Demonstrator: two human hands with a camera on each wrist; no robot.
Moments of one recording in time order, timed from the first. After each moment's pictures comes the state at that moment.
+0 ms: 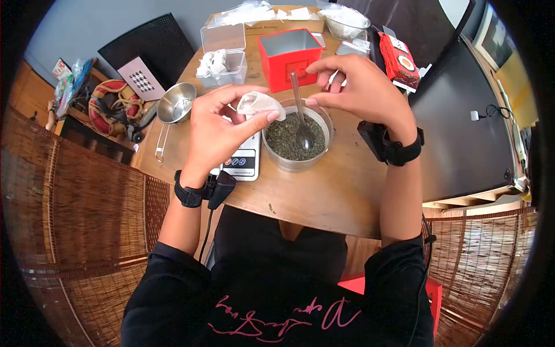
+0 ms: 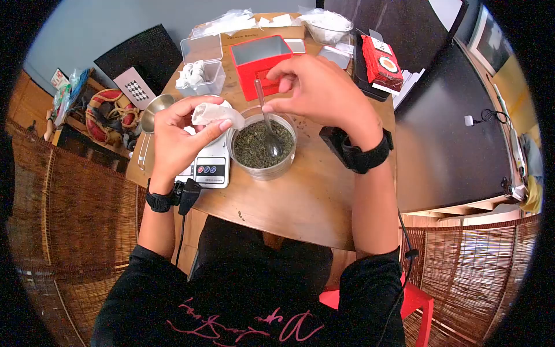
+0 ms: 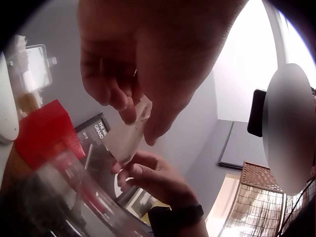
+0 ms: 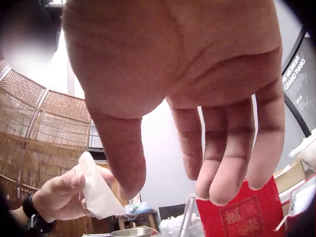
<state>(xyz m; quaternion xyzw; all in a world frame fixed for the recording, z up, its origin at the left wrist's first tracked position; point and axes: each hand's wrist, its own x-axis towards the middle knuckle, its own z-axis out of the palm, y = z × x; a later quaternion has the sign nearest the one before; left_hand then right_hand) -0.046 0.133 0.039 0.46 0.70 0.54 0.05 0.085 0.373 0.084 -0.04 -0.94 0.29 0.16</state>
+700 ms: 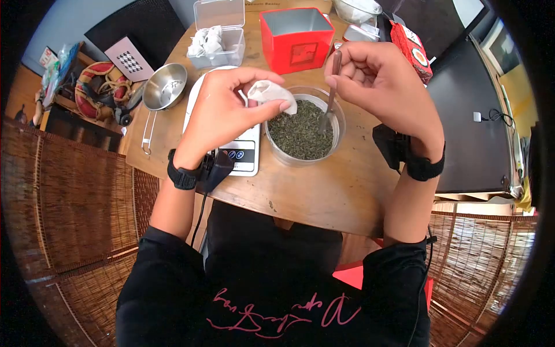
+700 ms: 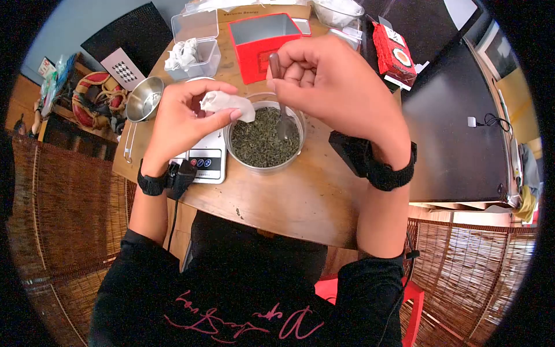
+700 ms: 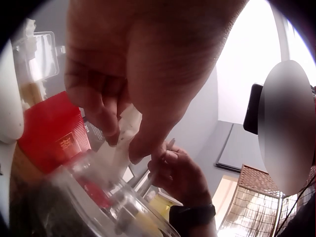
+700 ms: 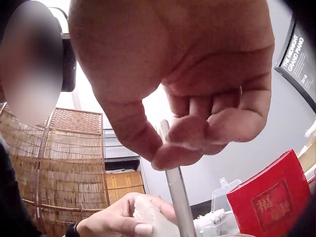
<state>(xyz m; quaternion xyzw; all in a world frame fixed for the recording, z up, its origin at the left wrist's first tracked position) -0.074 0.152 0.022 0.48 0.70 0.52 0.11 0.087 0.357 0.093 -0.01 -0.88 0.46 0.13</state>
